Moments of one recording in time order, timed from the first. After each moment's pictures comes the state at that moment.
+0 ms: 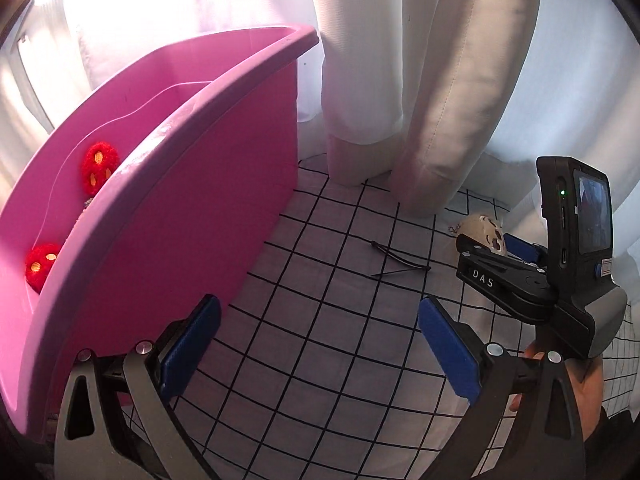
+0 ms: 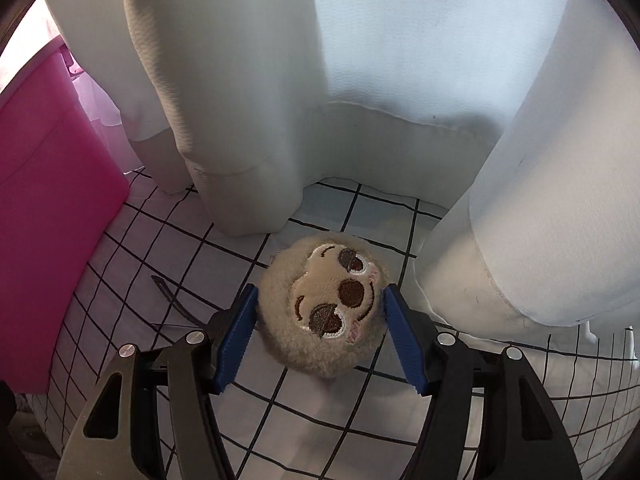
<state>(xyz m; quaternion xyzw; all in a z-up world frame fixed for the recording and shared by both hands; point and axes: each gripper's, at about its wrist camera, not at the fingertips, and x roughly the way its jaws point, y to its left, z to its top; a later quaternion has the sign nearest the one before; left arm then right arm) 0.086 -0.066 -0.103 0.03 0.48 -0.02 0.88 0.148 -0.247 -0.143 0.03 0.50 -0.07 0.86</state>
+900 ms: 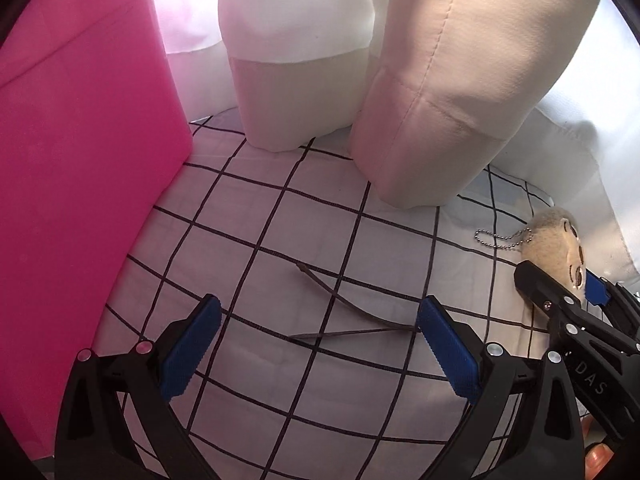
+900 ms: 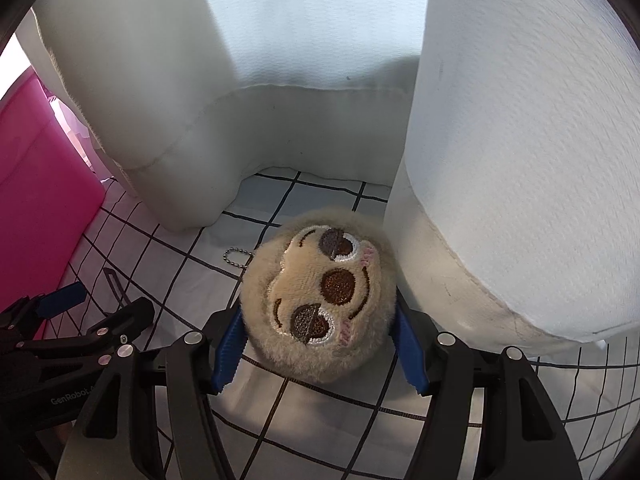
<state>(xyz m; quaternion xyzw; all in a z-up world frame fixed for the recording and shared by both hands) 0.170 -0.123 -0.208 0.02 0.53 -0.04 0.85 0.138 -0.296 -0.162 0.06 0.49 -0.06 0.87</state>
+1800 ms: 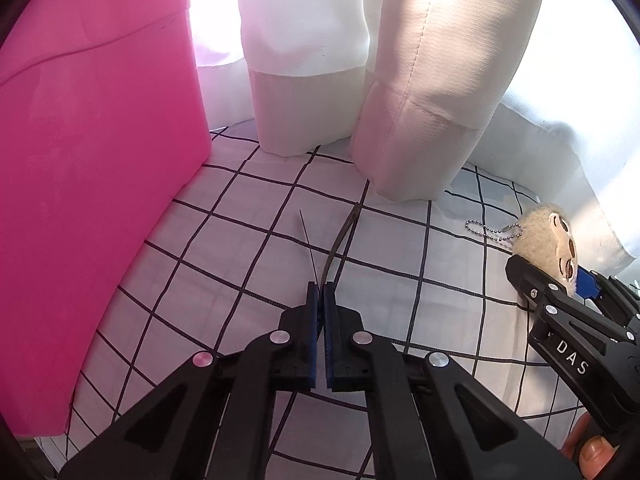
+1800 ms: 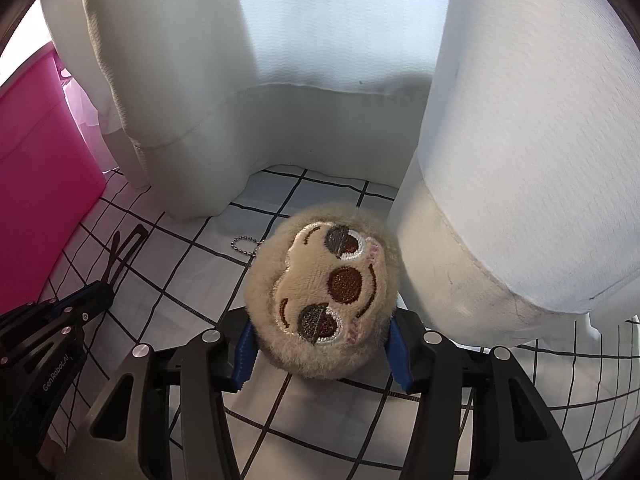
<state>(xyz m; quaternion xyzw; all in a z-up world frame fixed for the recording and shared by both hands) 0.106 -0.110 -0.196 0.02 0.48 -0.04 0.88 0.119 -0.263 -0.169 0.03 0.46 -0.08 0.88</state>
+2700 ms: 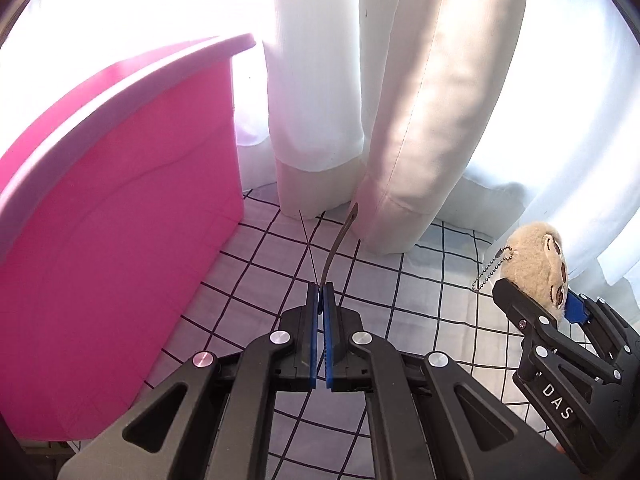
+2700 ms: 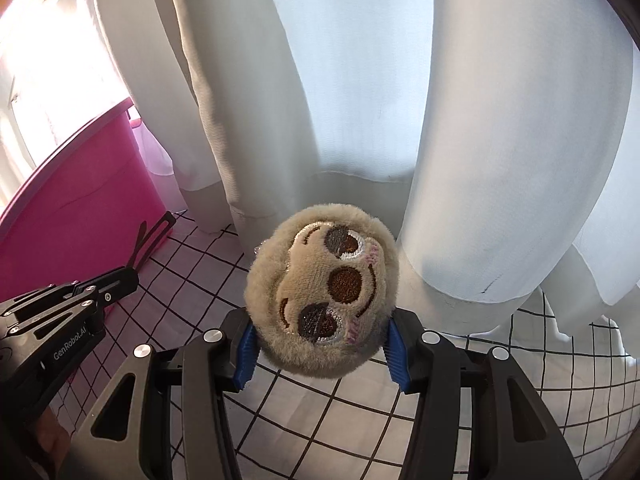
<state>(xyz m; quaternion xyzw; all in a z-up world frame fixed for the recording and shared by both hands) 0.102 -0.094 -0.111 0.01 0.43 -0.05 0.90 0.065 -0.258 -0.082 0.04 0.39 -0.05 0.92</state>
